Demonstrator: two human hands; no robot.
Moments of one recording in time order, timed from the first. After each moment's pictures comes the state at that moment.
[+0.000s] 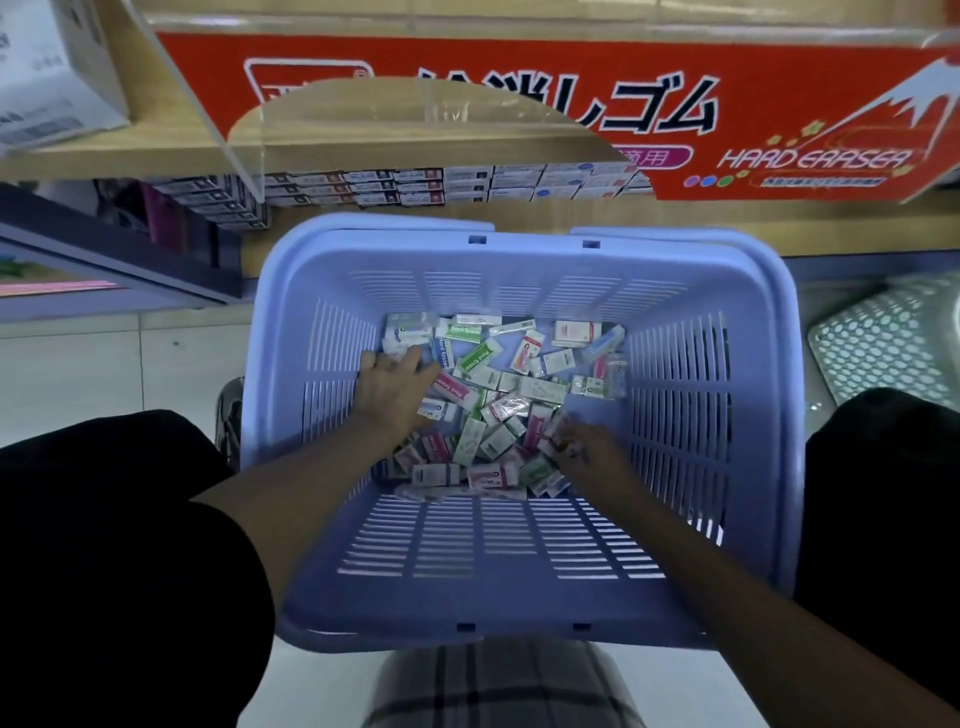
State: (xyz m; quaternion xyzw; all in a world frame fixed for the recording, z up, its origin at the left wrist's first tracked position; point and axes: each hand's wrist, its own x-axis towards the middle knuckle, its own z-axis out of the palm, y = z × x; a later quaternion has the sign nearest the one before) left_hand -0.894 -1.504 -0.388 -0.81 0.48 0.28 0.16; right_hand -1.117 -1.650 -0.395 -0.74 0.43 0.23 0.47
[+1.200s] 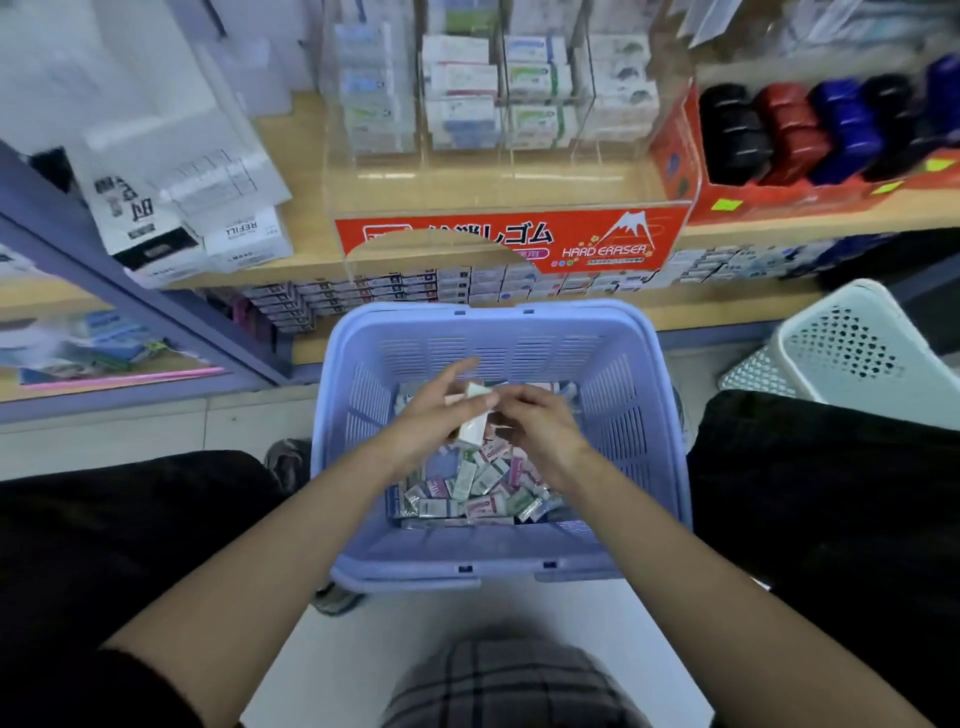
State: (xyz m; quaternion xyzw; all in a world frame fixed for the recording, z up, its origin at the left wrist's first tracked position) left_hand -0.935 -1.522 -0.213 -0.66 0.13 0.55 -0.50; right_hand -1.043 -1.623 -0.218 -0.47 0.43 -0.04 0.77
